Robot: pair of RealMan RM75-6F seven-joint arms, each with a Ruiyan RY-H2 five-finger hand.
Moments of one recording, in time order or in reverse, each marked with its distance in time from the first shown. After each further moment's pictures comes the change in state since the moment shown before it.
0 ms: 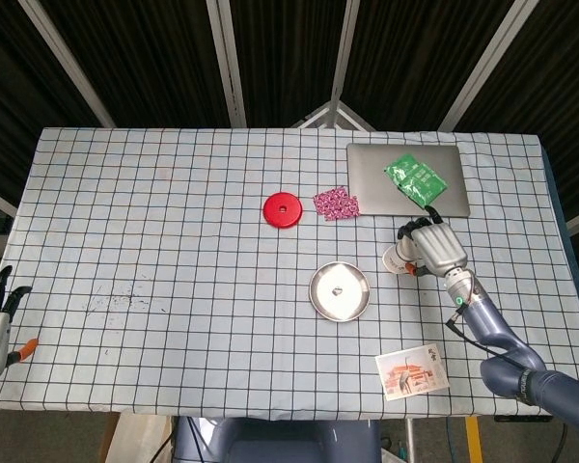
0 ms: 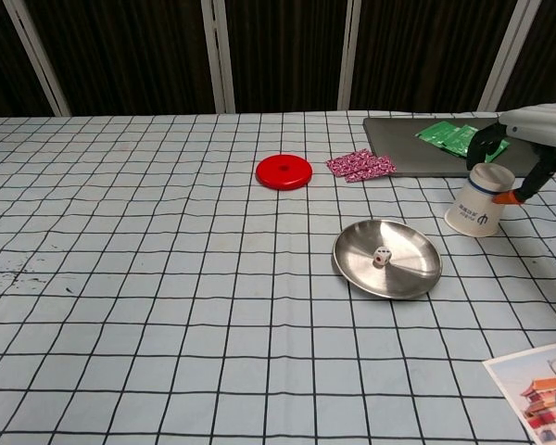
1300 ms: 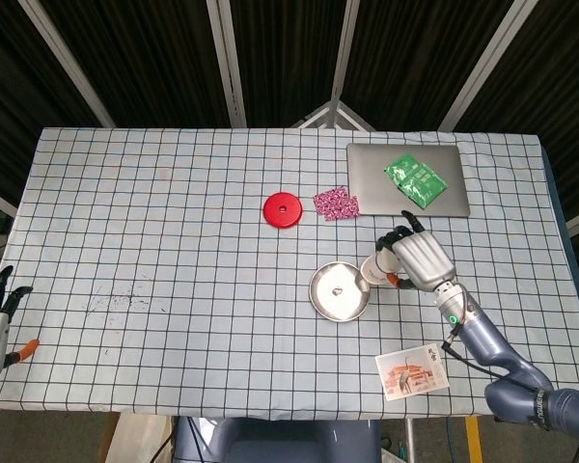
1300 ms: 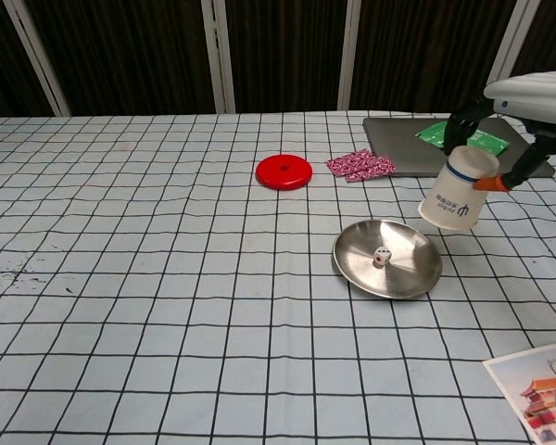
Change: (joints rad) left arm -0.002 0.026 0.005 -0.001 0.012 -0.008 -0.064; right arm -0.024 0.157 0.013 -0.389 -0.027 0.103 -0.161
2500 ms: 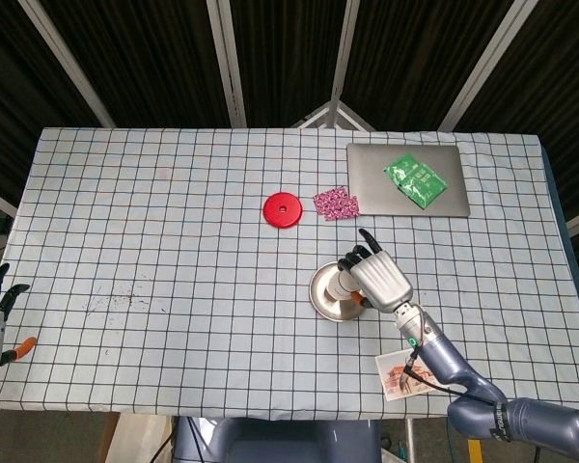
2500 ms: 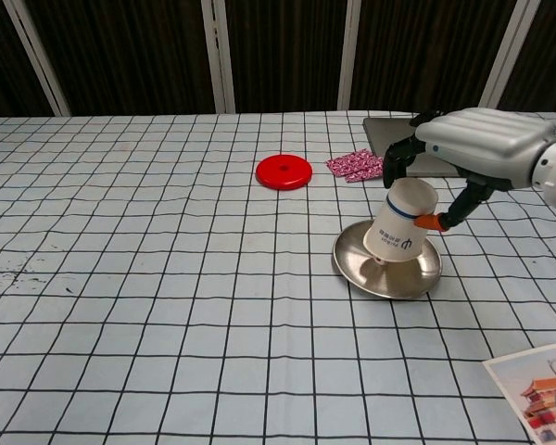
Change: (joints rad) left arm -0.004 0.005 -0.005 0.007 -0.004 -0.004 -0.016; right arm 0.010 -0.176 -0.032 -0.006 -0.022 0.082 -0.196
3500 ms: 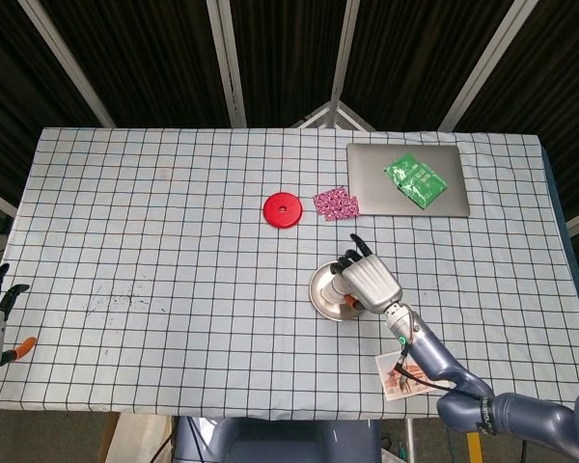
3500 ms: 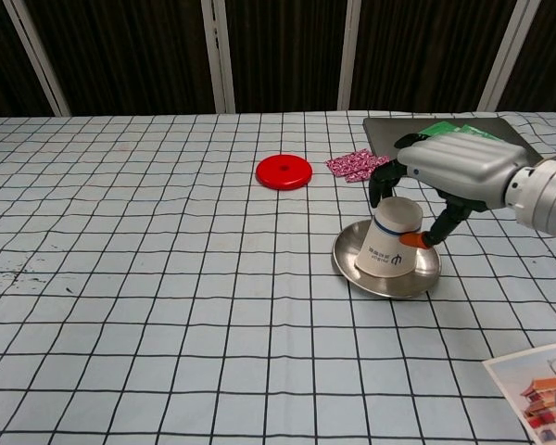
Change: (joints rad) left arm -0.001 -0.004 -0.001 0.002 -0.006 0.000 0.011; right arm 0.022 -0.084 -0.003 0.112 0.003 -0.046 0.029
